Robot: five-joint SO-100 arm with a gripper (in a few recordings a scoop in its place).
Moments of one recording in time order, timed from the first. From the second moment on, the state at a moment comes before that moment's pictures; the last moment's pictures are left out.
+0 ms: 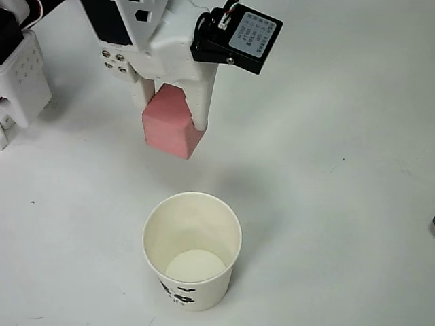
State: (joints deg) arm -5.2 109.6 94.8 86.8 -5.7
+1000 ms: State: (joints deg) arm 6.9 90.3 72.0 92.1 -20.7
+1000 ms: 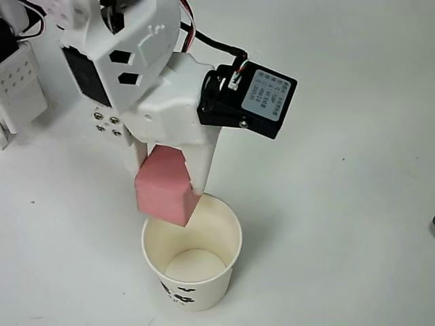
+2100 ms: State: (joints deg) arm 9.7 74.2 50.4 97.8 -26.8
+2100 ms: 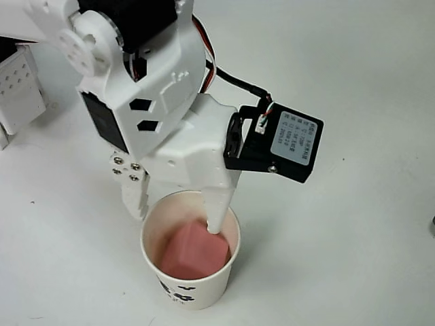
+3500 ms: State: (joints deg) arm -12.2 124.6 104.3 92.2 8.3
